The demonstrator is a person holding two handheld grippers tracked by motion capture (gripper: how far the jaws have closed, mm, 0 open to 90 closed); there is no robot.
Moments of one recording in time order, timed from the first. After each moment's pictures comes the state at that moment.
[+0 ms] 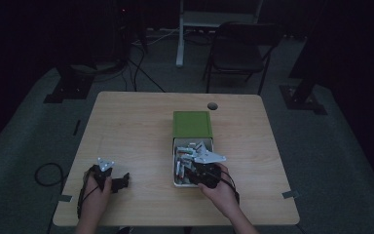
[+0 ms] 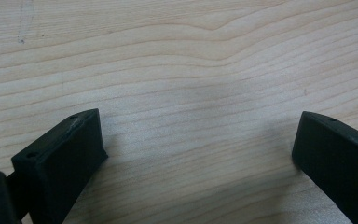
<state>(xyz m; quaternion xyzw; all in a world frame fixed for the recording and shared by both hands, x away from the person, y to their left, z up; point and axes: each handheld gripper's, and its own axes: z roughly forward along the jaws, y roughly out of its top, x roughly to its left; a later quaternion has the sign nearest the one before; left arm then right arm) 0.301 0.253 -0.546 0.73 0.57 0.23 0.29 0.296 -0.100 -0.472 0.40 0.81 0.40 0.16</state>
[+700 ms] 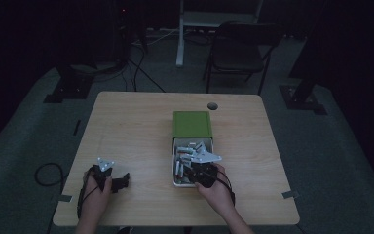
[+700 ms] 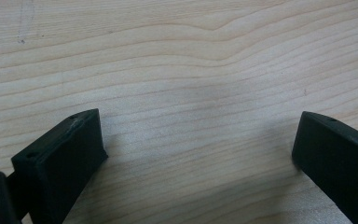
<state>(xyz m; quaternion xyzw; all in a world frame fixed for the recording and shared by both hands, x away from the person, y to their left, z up) 0.301 0.253 -0.546 0.73 0.57 0.23 0.29 0.299 -0.092 -0.477 0.42 0.80 0.39 0.16</state>
